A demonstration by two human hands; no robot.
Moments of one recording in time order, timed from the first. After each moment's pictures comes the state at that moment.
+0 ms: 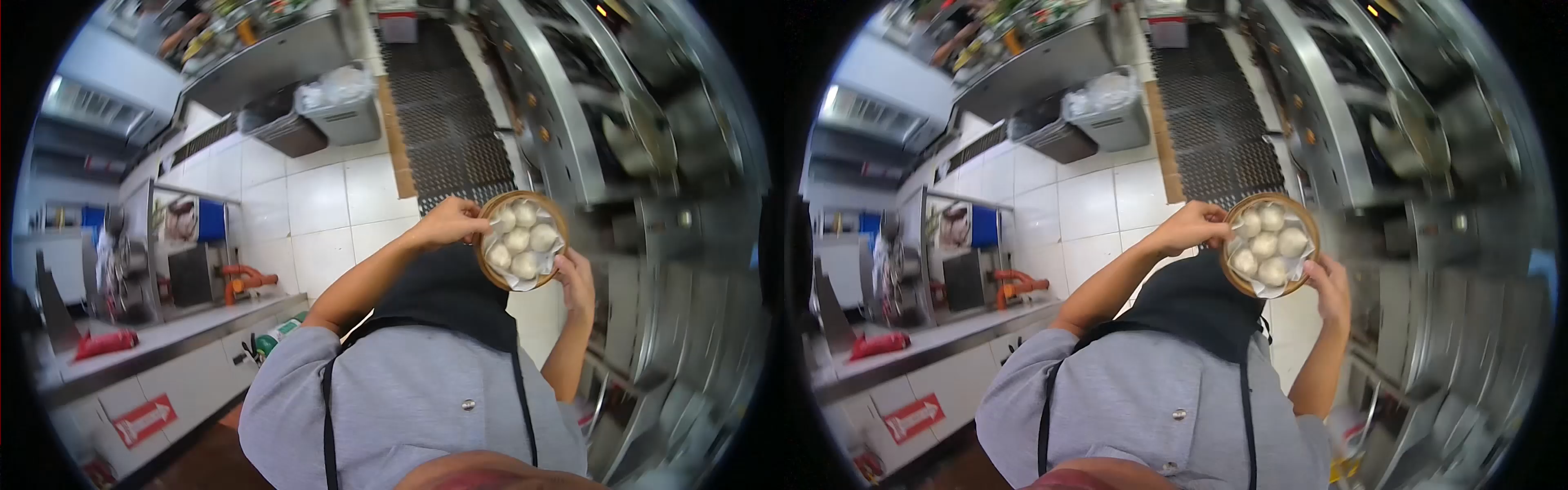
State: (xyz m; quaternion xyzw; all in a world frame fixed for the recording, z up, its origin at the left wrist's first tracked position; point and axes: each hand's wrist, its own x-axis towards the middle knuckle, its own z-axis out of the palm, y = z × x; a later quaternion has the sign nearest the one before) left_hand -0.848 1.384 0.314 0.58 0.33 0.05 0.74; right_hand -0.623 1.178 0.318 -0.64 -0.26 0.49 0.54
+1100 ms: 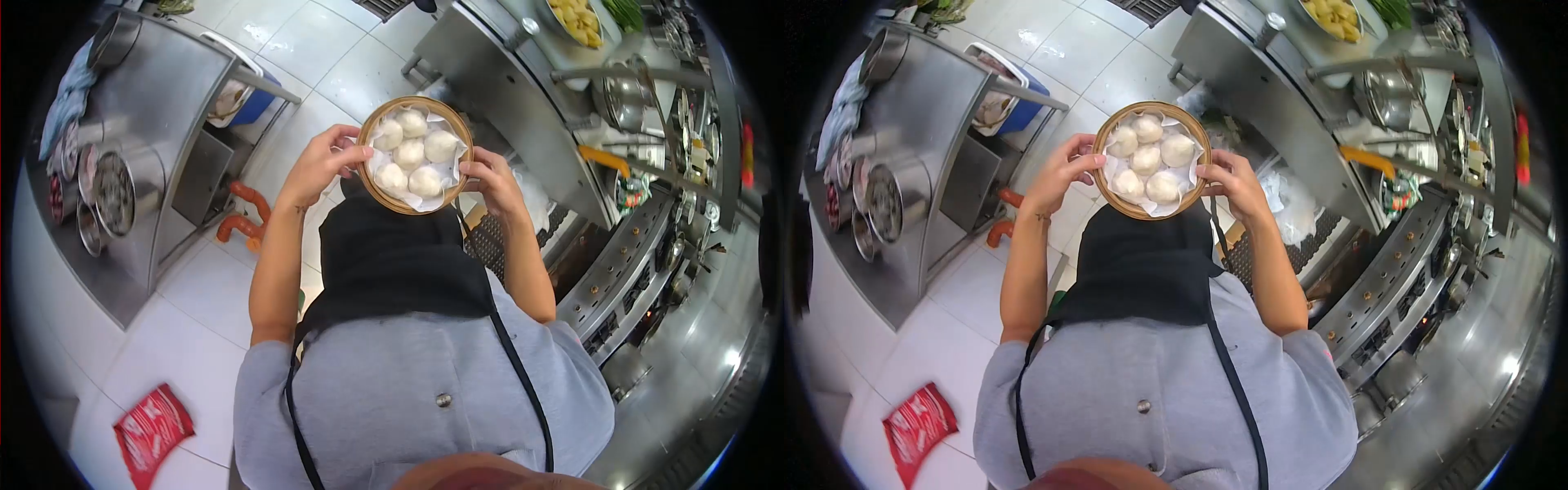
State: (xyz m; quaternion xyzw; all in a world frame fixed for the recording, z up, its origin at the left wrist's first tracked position) left_hand -1.624 1.935 0.260 0.23 0.60 0.43 0.63; right_hand -1.342 2.056 0.271 -0.49 -0.45 0.74 0.08
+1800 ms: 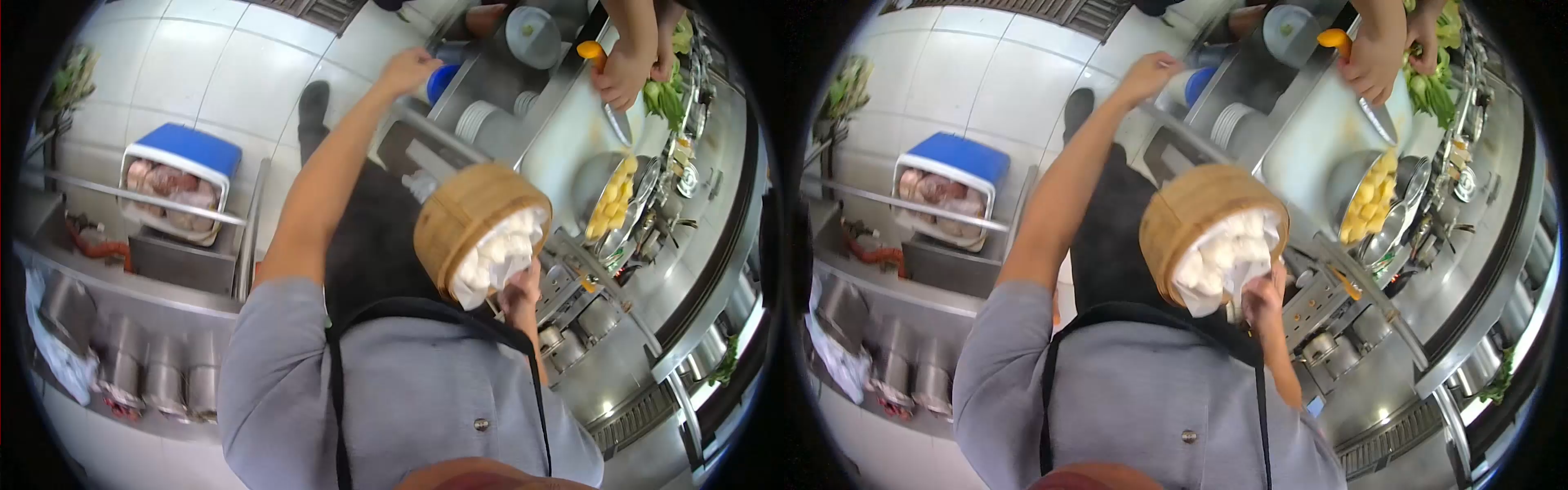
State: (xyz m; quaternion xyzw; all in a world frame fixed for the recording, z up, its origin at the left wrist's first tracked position) left_hand -1.735 2.477 -0.035 0.41 0.58 0.35 0.62; right_hand -1.519 2.270 0.274 -0.70 -0.23 0.61 0.30
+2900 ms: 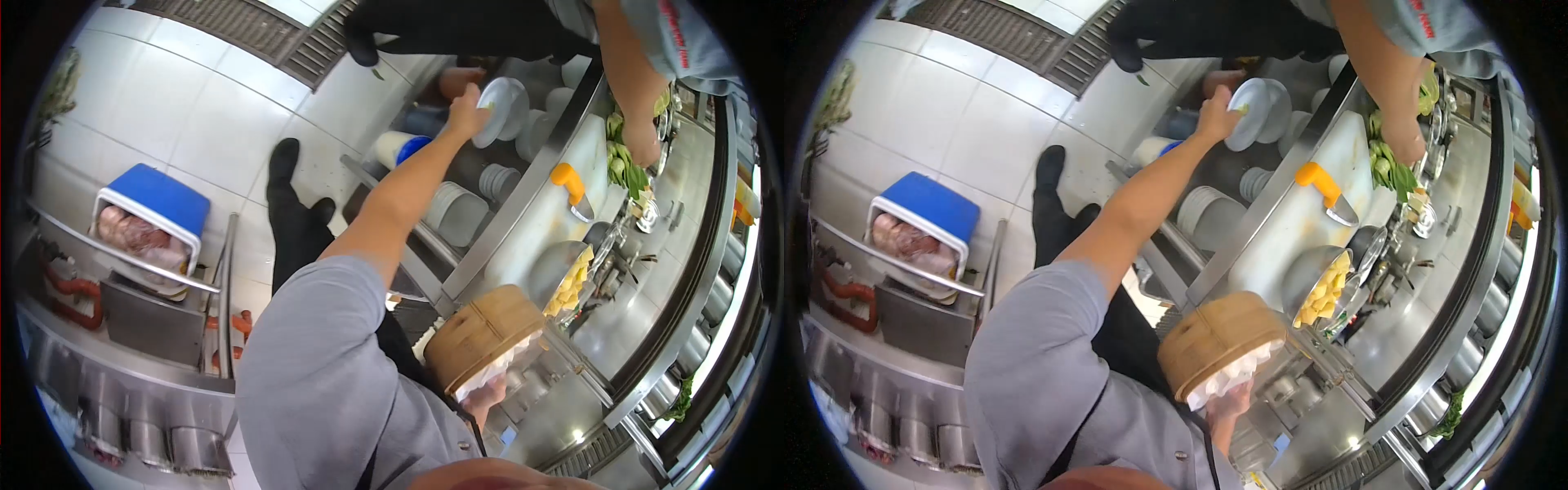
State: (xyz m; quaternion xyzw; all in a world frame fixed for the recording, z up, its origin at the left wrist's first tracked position) left_hand -1.582 2.644 -0.056 0.32 0.62 0.51 0.51; right_hand -1.507 2.215 0.292 -0.83 -0.12 0.34 0.43
